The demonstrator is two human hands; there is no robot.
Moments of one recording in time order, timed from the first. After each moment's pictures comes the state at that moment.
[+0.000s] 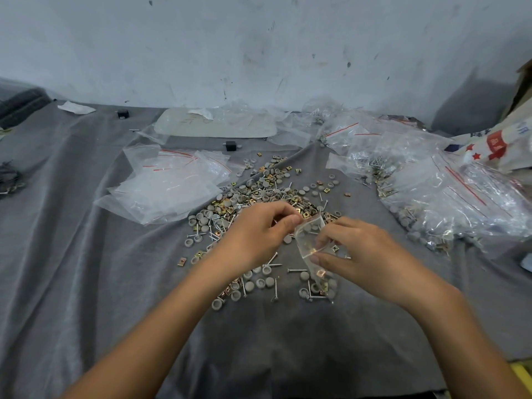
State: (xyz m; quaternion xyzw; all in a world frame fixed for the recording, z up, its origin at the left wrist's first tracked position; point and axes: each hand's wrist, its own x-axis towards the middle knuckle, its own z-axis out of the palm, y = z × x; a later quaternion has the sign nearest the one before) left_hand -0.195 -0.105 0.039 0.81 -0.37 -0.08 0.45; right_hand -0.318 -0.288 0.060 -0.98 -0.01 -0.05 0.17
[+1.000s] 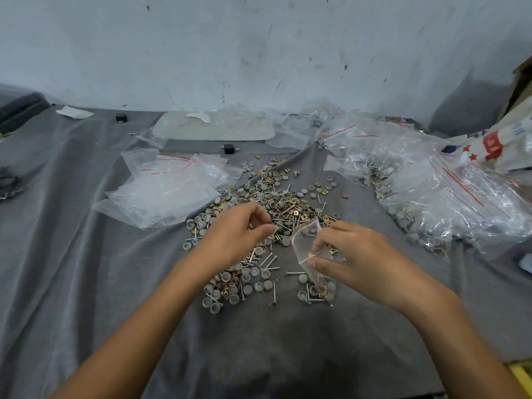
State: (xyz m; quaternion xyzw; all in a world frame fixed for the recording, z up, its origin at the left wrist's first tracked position) left_hand -0.169 -0.088 0.024 0.87 -0.31 -0.06 0.38; right_hand -0.319 -0.286 0.061 -0.99 0.00 -0.03 0.16
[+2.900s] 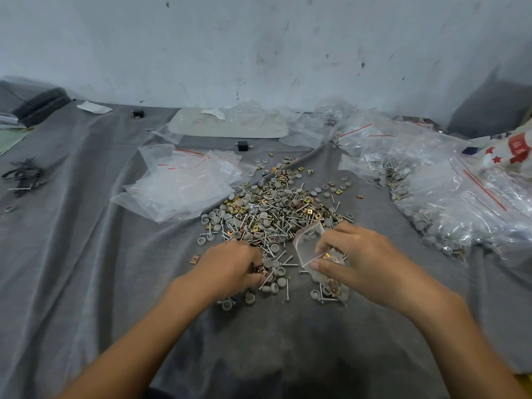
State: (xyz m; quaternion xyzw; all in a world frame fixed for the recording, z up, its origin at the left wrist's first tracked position) left_hand -0.175 -0.048 -0.023 0.91 -0.41 -0.06 0.07; right_hand -0.310 -0.274 0.053 -0.98 -0.03 -0.01 0.17
